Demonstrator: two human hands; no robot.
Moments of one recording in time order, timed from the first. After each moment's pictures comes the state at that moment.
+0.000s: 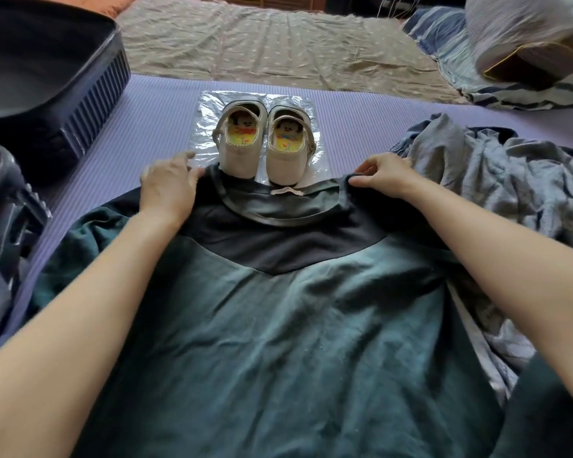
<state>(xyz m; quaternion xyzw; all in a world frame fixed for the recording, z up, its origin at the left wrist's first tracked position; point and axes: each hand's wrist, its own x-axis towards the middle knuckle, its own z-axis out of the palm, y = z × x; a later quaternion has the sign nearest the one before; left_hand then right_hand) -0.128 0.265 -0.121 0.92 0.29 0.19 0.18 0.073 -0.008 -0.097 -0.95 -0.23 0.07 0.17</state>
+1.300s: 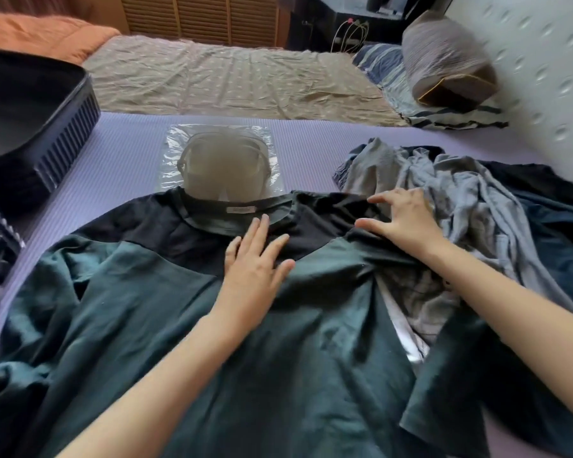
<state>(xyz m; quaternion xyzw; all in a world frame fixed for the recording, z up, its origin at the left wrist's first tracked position) -0.162 0.079 -0.127 0.96 0.06 0.18 0.21 0.004 -0.128 -0.065 -0.95 -0.24 -0.06 0.17</state>
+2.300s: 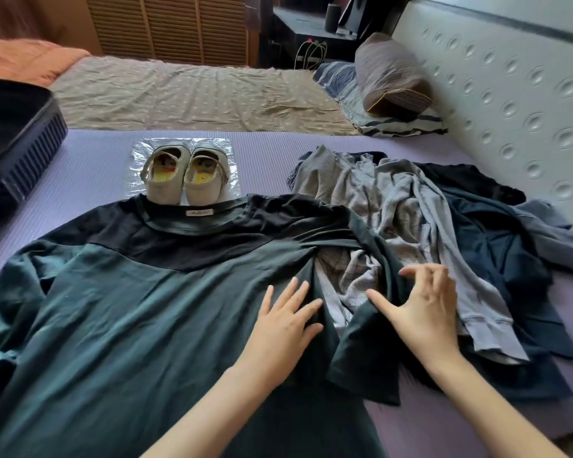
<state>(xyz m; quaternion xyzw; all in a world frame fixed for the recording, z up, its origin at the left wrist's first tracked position) -0.208 -0.051 -0.140 0.97 -0.07 0.18 0.14 -0.134 -0.258 -0.088 -0.97 -0.05 -0.17 0.18</state>
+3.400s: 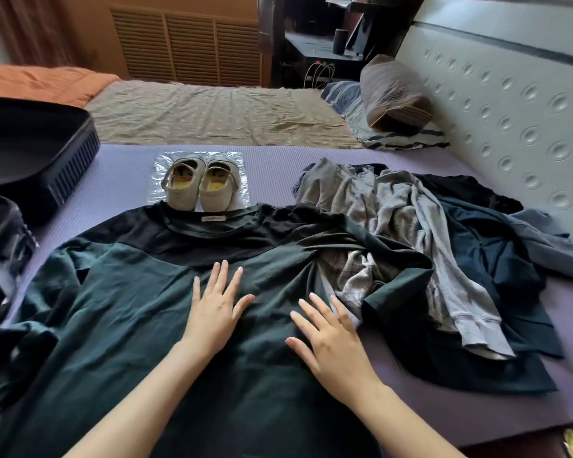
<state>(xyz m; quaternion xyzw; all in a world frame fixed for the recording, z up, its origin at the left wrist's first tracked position) -0.227 0.036 -0.148 0.98 0.13 0.04 0.13 -0.206 -0.195 -0.120 -0.93 -0.38 -0.03 0.04</state>
